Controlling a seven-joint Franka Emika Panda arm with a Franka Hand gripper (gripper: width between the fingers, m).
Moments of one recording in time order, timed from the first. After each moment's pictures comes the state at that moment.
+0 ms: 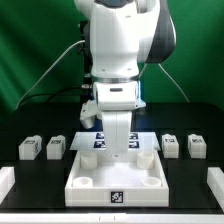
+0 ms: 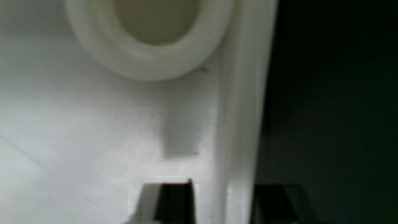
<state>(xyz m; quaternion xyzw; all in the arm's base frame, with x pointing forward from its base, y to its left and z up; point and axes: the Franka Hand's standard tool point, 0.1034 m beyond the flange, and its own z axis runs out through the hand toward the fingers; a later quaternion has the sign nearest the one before) 0.429 -0.015 0.018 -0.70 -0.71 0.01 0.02</state>
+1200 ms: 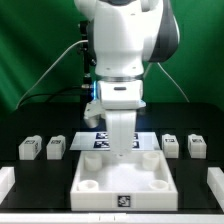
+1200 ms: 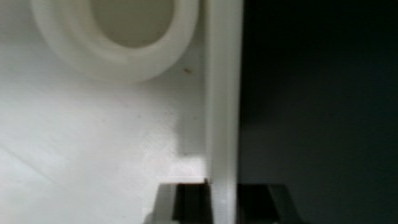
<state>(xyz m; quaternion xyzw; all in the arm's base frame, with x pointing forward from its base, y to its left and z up) 0.451 0.011 0.022 -0.71 -0.70 0.01 0.02</state>
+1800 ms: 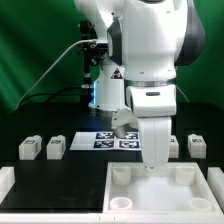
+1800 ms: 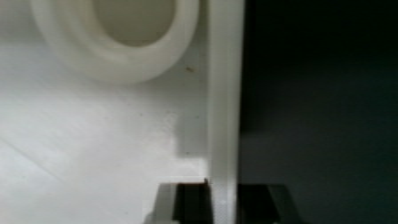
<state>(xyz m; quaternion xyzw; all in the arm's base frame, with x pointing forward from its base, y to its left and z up) 0.495 0.051 0.020 -0.72 -0.70 -0.02 0.01</state>
